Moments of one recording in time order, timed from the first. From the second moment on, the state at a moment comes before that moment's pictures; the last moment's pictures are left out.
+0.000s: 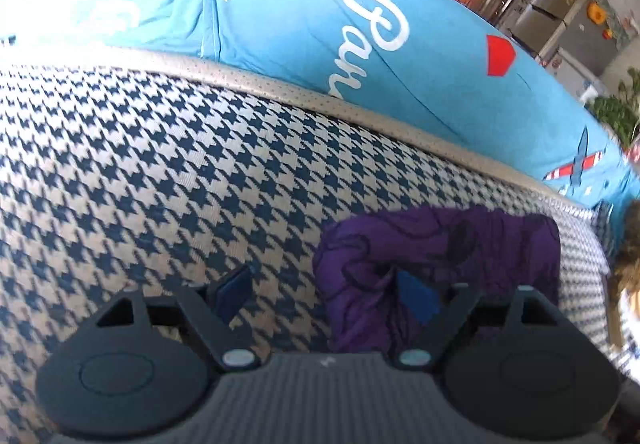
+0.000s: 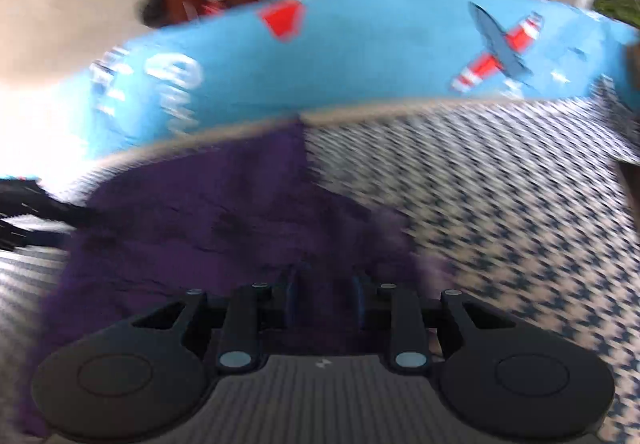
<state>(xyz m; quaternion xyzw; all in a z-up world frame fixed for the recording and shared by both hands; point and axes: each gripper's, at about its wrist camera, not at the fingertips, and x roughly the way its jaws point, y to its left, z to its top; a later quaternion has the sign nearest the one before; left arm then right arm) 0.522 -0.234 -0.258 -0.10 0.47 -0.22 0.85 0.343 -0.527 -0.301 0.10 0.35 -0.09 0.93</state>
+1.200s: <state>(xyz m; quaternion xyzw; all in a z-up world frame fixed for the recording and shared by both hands) 0.536 -0.199 -0.270 -0.11 0.51 -0.19 0.83 0.319 -0.383 -0.266 -0.01 0.28 0.12 0.95</state>
